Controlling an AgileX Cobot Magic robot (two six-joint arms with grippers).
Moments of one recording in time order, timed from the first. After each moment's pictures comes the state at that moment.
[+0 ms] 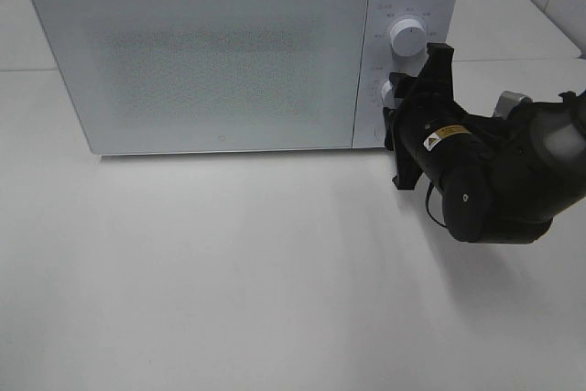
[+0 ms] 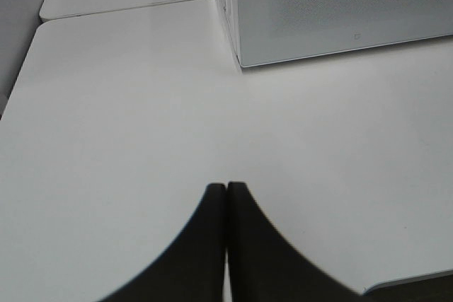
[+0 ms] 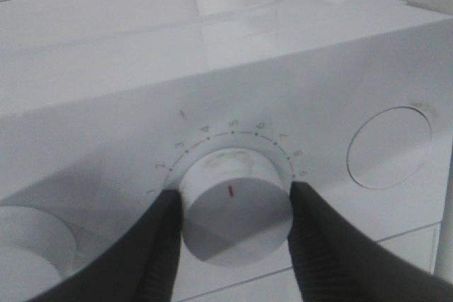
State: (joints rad) left arm -0.02 0.00 -0.50 -0.09 1.05 0.18; right arm 0.18 0.00 -0.51 -0.03 1.00 -0.02
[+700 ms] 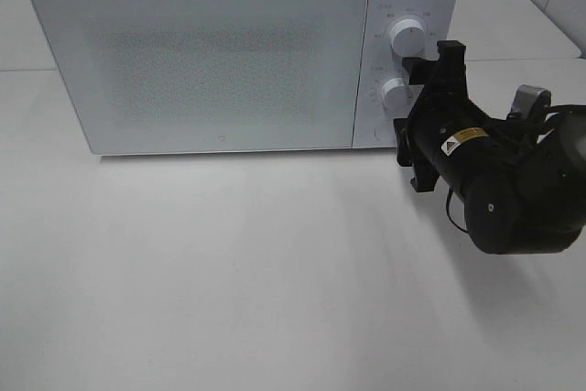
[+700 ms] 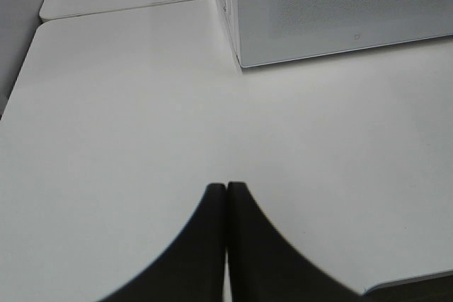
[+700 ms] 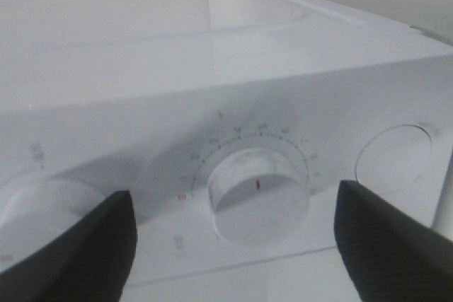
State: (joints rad) left arm -0.02 0.00 -0.50 -0.09 1.05 0.18; right arm 0.18 0.00 -0.51 -0.03 1.00 -0.02
